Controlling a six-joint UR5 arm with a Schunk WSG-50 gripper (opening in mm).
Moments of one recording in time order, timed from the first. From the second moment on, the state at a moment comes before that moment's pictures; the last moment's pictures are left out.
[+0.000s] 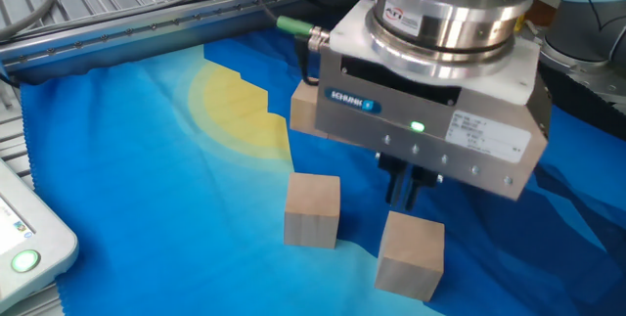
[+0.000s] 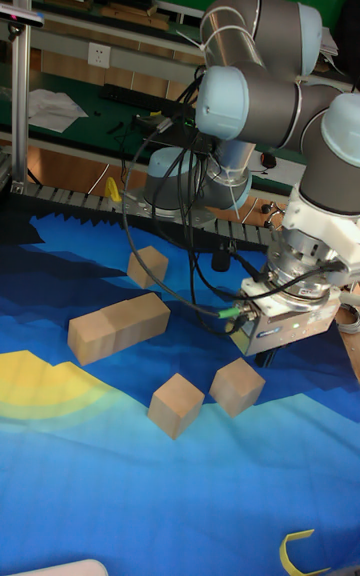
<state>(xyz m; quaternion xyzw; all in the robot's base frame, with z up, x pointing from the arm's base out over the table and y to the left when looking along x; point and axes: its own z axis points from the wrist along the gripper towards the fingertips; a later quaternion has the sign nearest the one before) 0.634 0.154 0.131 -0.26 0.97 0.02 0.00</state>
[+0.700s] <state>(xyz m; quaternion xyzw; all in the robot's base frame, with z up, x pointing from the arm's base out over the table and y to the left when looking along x) 0.662 0.171 0.089 -0.27 0.96 0.01 0.00</state>
